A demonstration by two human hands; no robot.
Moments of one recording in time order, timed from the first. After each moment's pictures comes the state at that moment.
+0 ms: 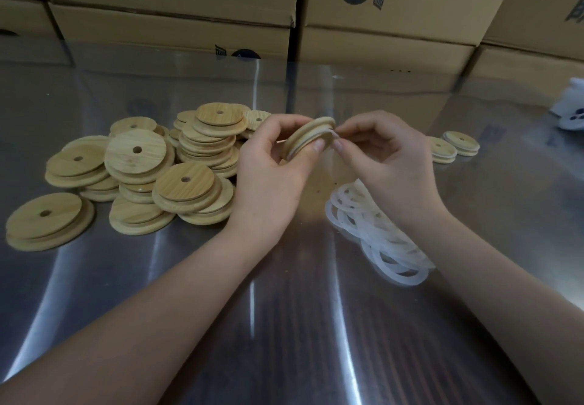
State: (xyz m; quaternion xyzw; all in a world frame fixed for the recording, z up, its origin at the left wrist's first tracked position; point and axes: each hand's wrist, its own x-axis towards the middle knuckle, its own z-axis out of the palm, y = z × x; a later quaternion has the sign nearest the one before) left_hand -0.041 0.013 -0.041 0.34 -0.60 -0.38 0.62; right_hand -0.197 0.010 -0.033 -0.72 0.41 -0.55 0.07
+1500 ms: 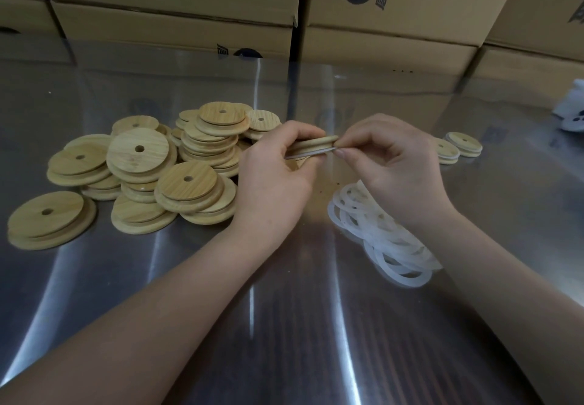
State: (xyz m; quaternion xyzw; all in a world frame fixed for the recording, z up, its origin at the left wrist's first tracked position) left_hand -0.040 0.009 -0.044 0.40 -0.66 -0.25 0.58; right_hand -0.201 0.011 -0.029 -0.77 0.41 -0.49 0.00
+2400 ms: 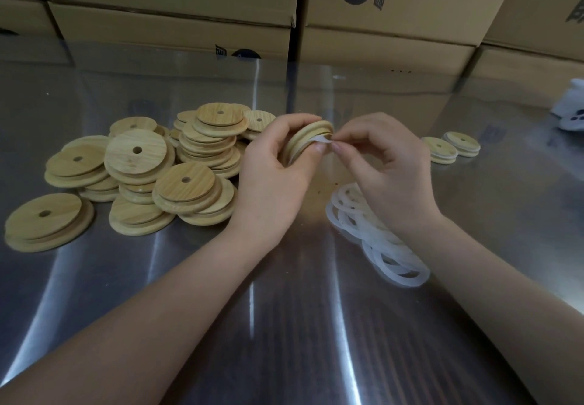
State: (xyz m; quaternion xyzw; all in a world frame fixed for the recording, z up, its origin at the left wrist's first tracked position) left_hand -0.041 0.012 -0.040 0.35 -0.62 -0.37 0.59; right_hand -0.194 0.011 -0.035 -0.76 0.39 -0.52 -0.06
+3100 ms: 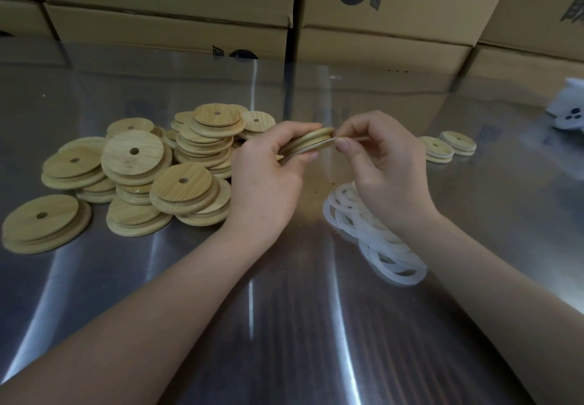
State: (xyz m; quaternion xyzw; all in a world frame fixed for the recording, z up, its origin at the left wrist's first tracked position) left_hand -0.039 0.007 -0.041 0.39 -0.66 -0.28 0.58; right_hand -0.195 0.010 -0.036 -0.73 0.43 -0.52 -0.03
